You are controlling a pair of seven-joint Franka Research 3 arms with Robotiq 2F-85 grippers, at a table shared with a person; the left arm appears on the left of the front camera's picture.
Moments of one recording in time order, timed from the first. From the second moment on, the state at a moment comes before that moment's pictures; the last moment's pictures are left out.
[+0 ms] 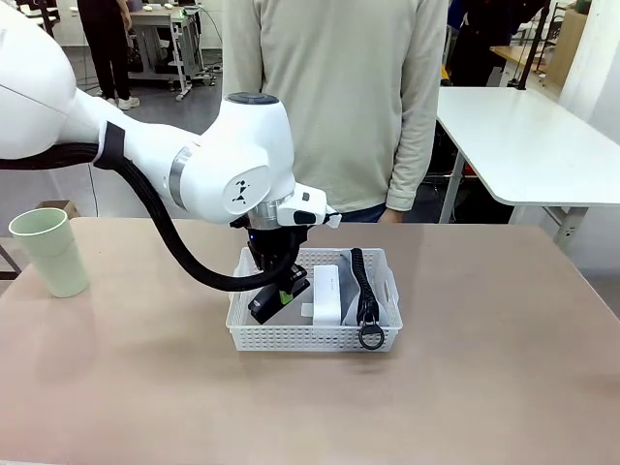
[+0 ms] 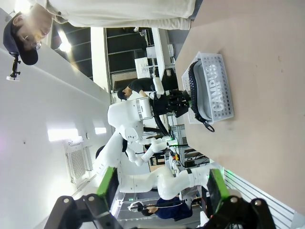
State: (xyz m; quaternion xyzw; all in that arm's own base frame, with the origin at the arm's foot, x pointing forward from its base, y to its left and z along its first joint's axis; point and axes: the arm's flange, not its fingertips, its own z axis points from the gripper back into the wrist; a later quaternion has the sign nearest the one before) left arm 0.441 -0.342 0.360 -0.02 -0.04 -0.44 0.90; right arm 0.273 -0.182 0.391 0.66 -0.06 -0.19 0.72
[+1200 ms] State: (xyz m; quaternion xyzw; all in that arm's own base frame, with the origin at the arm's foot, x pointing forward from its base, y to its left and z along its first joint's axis) left arm 0.440 -0.344 0.366 -0.04 -0.03 -0.42 0.90; right arm 0.273 -0.182 0.391 0.66 -0.06 -0.19 0.72
